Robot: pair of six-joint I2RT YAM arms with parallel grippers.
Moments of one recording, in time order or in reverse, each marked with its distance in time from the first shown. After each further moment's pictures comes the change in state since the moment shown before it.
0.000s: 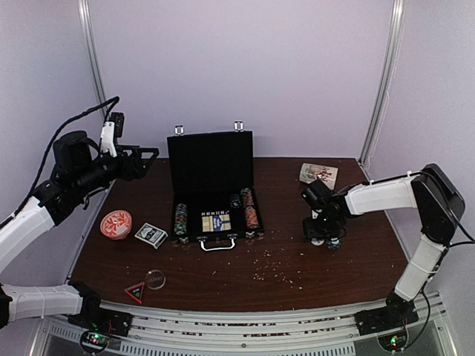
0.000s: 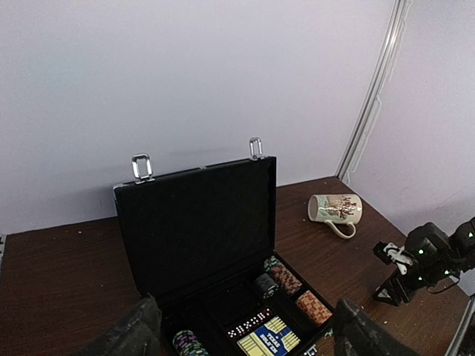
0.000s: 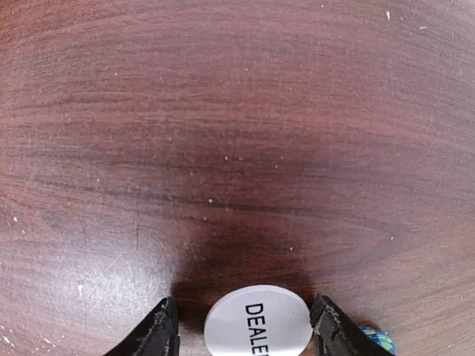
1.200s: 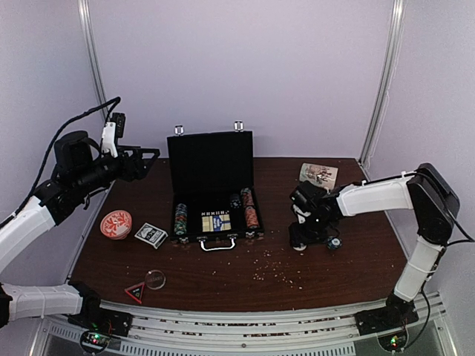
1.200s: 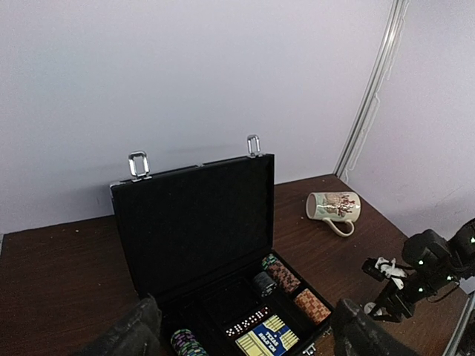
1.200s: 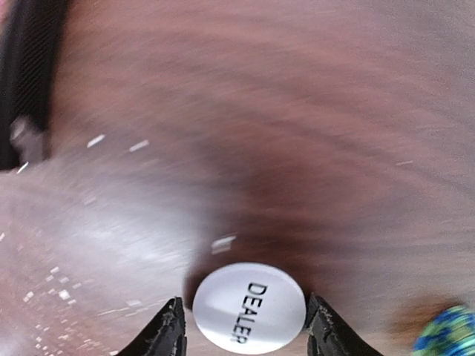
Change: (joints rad) left arm 0.000 0.007 0.000 0.000 0.010 -0.001; right arm 0.092 0.029 0.055 -0.027 -0.184 -0.023
